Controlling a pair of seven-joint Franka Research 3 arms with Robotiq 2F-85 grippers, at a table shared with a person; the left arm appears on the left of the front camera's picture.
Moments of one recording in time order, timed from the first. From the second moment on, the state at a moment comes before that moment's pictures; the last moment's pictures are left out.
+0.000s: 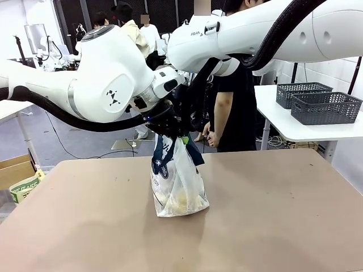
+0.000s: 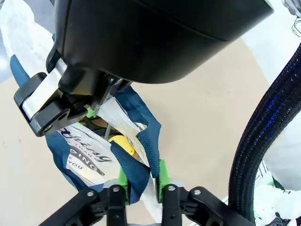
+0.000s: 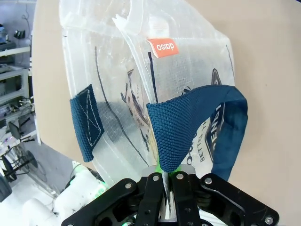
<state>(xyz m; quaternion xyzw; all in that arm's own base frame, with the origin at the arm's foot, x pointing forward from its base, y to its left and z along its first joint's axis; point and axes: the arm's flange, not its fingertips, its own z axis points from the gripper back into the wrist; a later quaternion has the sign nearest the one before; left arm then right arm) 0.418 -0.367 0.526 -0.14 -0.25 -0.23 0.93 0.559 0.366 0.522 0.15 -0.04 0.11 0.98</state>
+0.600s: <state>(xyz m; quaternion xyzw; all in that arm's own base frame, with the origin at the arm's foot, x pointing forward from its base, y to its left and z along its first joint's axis) 0.413 -0.361 0.526 -0.14 -0.26 -0.23 0.93 0.560 0.366 0.524 0.16 -0.04 0.11 0.98</state>
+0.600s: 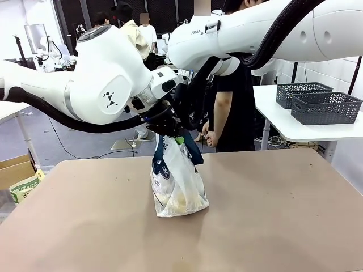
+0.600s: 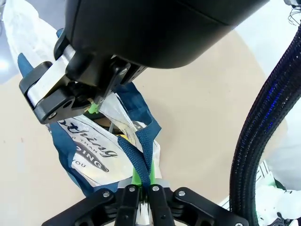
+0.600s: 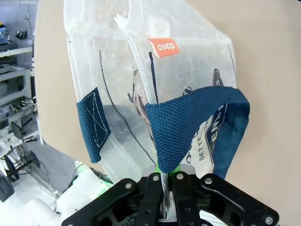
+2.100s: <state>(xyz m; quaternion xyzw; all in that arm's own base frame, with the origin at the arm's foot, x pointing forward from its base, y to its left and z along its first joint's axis) 0.412 -0.358 0.524 -0.14 -0.27 -0.23 0.93 0.561 0.318 0.554 0.20 -0.08 0.11 0.97</state>
